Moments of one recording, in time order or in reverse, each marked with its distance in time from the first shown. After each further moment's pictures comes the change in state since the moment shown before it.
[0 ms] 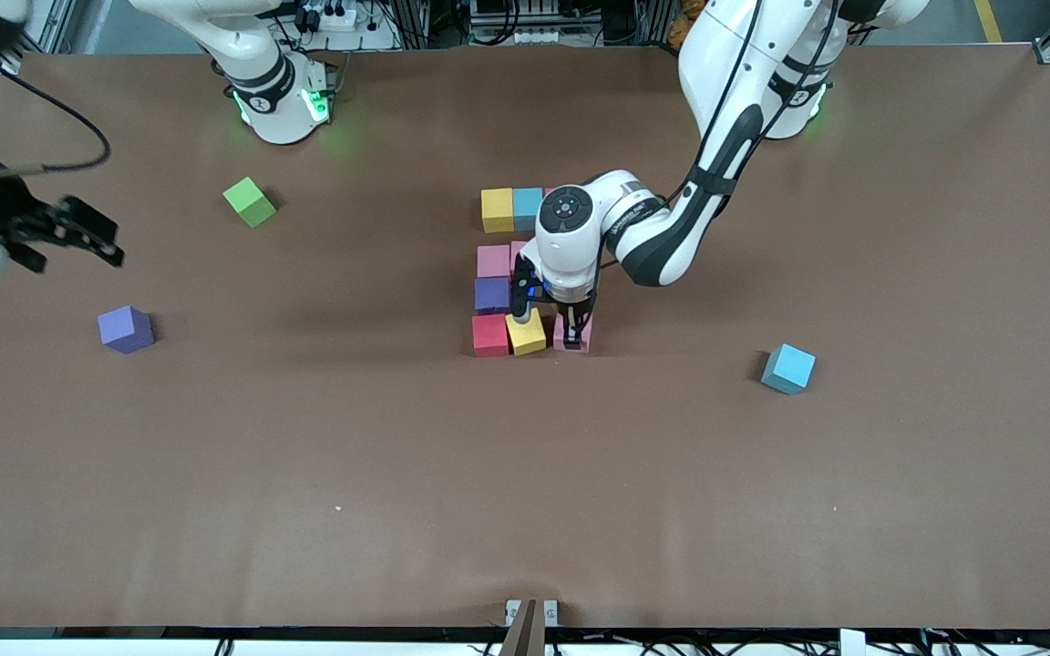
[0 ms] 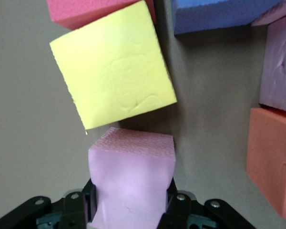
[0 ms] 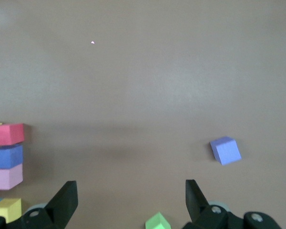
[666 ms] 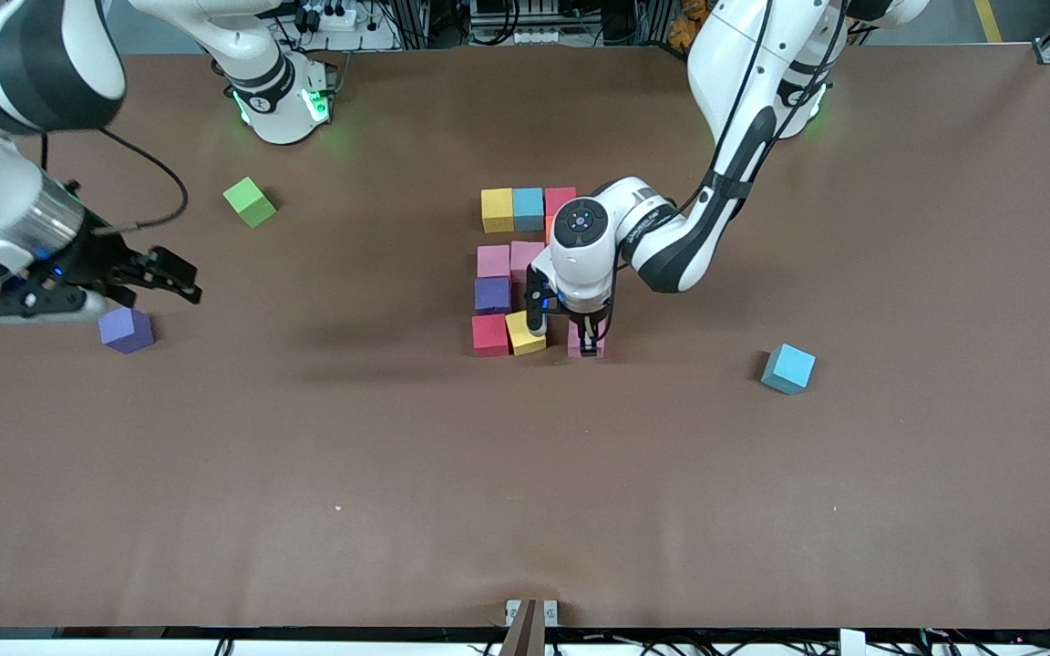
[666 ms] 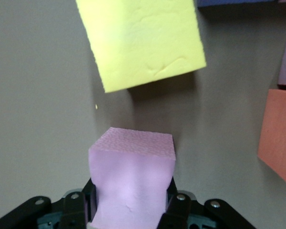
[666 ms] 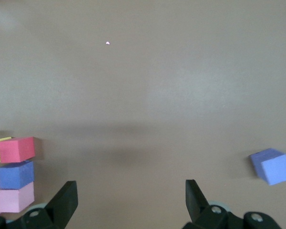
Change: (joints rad) left arm 0.007 -0.009 0.028 -0.002 -0.037 -0.023 0.004; right arm 0.016 0.011 0.035 -0.216 0.056 0.270 0.034
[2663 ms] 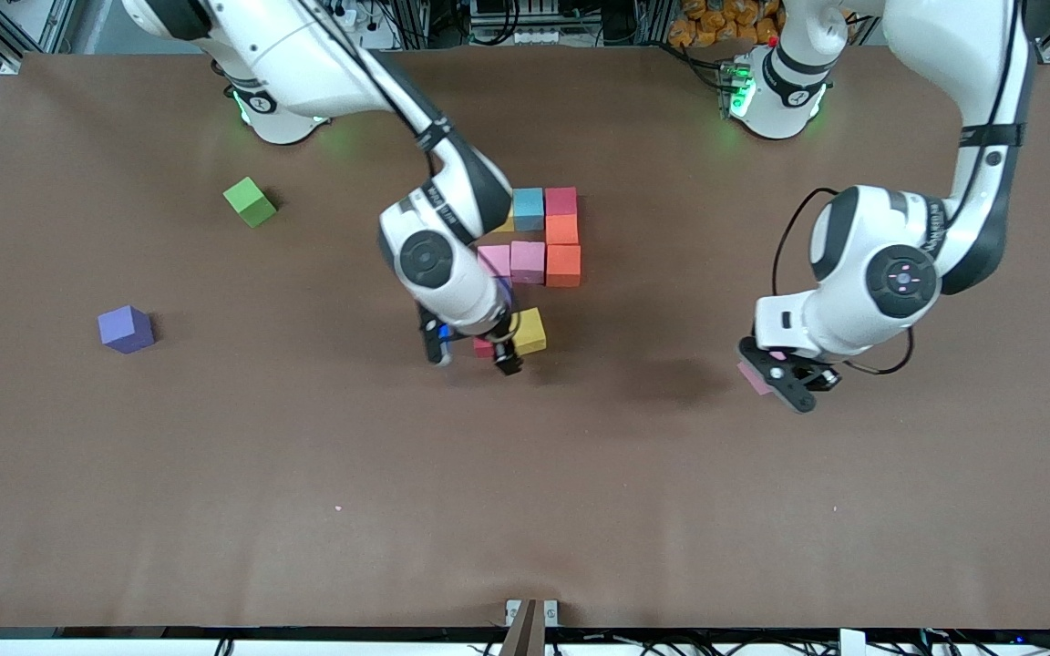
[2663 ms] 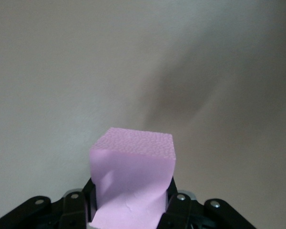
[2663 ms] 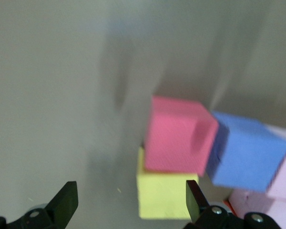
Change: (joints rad) left arm 0.334 -0.268 0.141 -0.048 -0.283 -0.264 -0.019; right arm 0.552 0.713 0.021 0.321 0.174 0.395 1.771
